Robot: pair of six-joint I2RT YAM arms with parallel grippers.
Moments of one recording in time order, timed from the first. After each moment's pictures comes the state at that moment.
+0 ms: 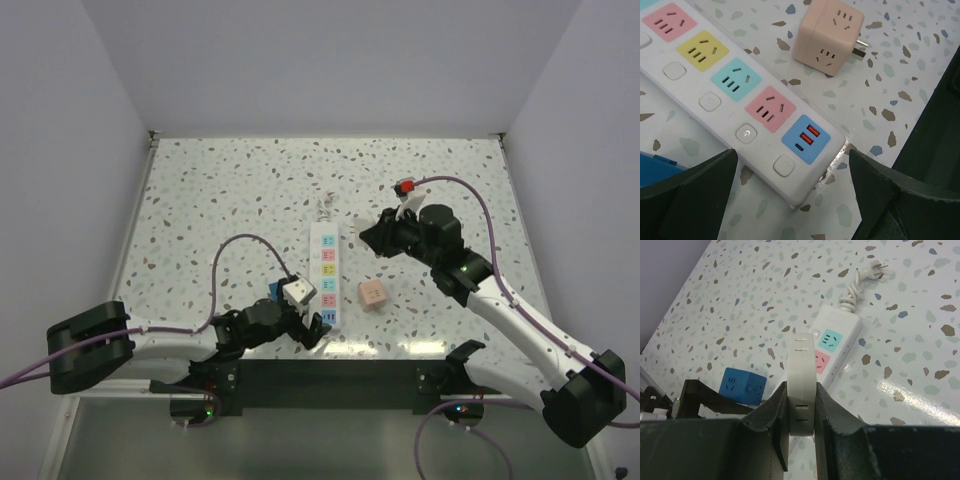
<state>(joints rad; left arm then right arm) -1.16 1.16 0.20 0.59 -0.19 -0.31 0.56 1.00 0.78 -0.14 -0.15 0.37</state>
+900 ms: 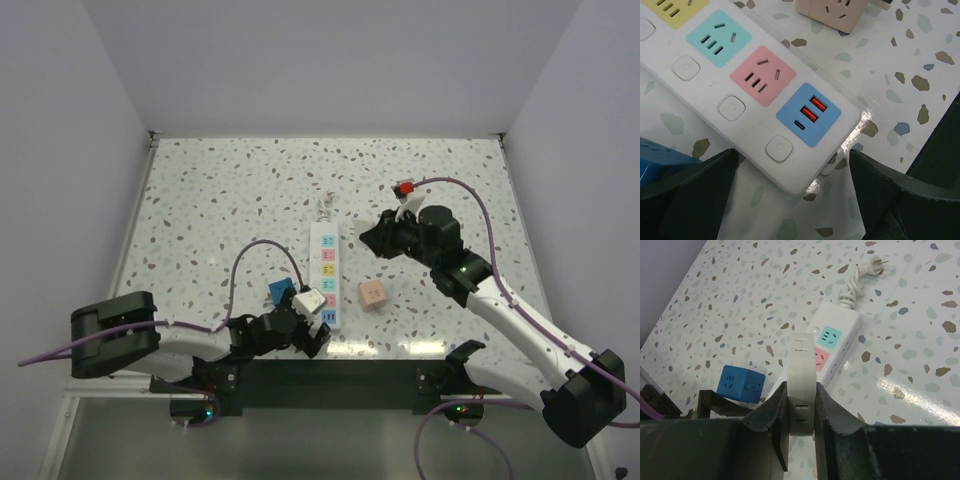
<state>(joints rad) -1.25 1.29 0.22 0.52 -0.30 -0.30 0.56 1.00 0.77 -0.14 -0.15 0.36</state>
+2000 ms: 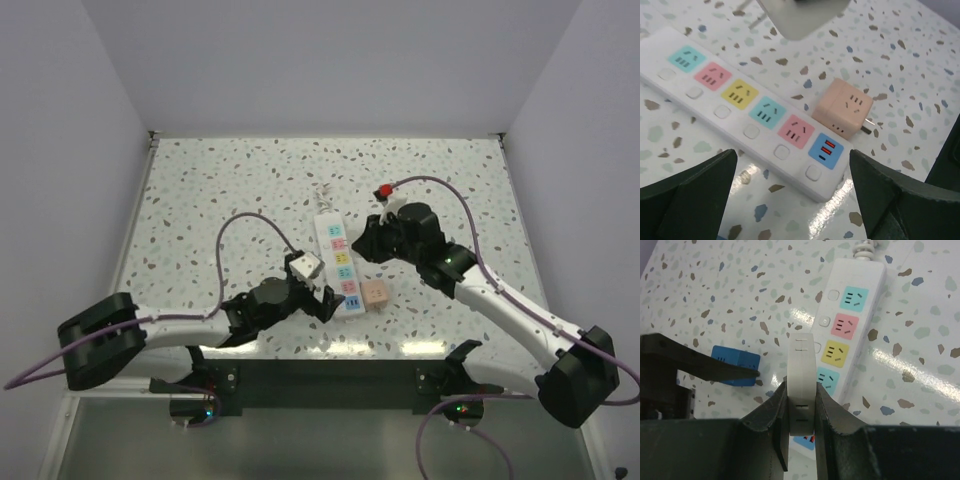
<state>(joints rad) -1.12 1.32 0.38 0.63 -0.23 -0.27 0.62 1.09 0.82 -0.22 -0.12 0.35</state>
